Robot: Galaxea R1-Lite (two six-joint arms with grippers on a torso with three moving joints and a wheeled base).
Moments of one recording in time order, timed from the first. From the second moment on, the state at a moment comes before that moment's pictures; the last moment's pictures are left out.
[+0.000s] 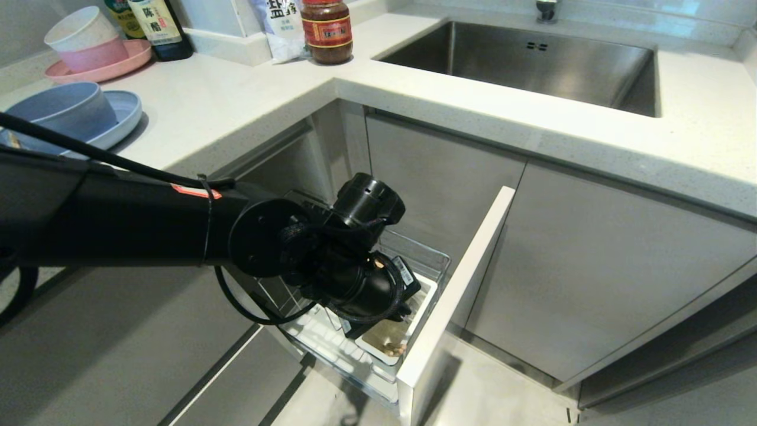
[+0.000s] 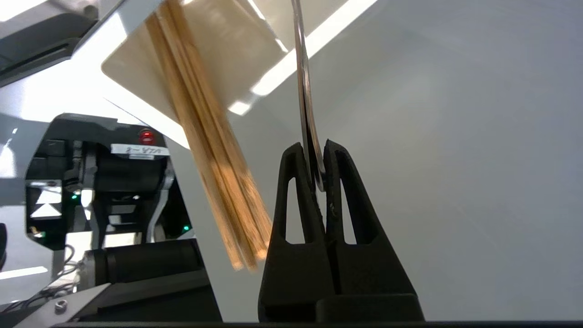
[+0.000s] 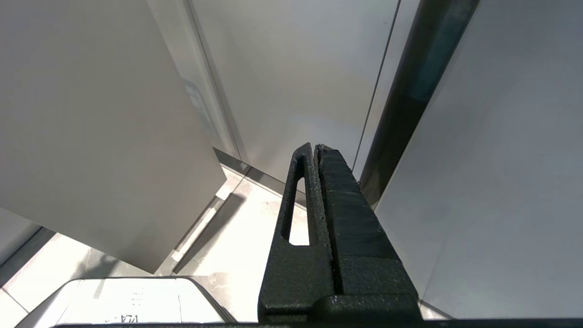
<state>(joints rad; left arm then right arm) -0.77 1.93 -1.43 0.43 -0.03 -1.09 0.00 0.00 0.00 0.00 0.00 0.02</state>
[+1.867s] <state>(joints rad) -0.76 1.98 -1.44 0.43 -0.06 -1.08 0.00 0.00 0.00 0.00 0.00 0.02</state>
